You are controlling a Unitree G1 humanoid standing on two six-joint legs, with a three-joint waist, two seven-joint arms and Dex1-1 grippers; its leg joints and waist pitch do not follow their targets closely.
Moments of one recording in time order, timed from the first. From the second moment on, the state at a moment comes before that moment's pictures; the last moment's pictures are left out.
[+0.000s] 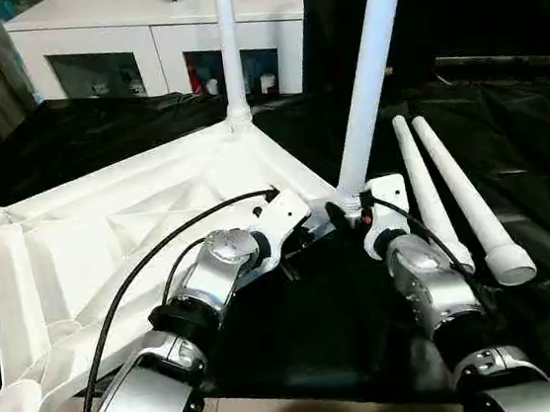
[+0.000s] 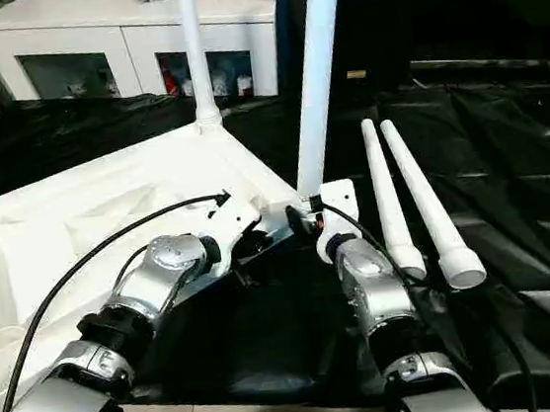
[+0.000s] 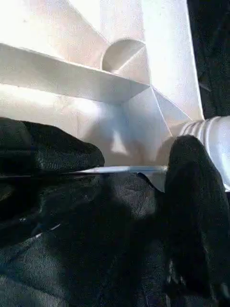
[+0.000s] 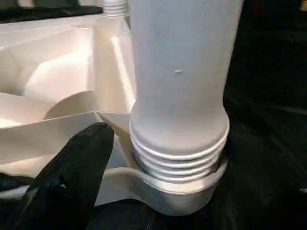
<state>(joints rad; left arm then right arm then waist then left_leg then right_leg) -0.75 0.08 -0.28 0.86 0.13 0.06 -0.66 -0.49 -0.09 -0.06 0.69 0.12 -0.02 0.31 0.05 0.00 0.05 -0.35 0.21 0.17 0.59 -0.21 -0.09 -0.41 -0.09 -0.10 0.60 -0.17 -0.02</state>
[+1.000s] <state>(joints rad) -0.40 0.72 0.05 0.17 0.16 0.41 -0.69 -0.31 -0.26 0.09 0.35 0.13 0.13 0.65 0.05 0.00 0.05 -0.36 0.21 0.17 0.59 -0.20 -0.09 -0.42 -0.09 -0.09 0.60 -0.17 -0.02</state>
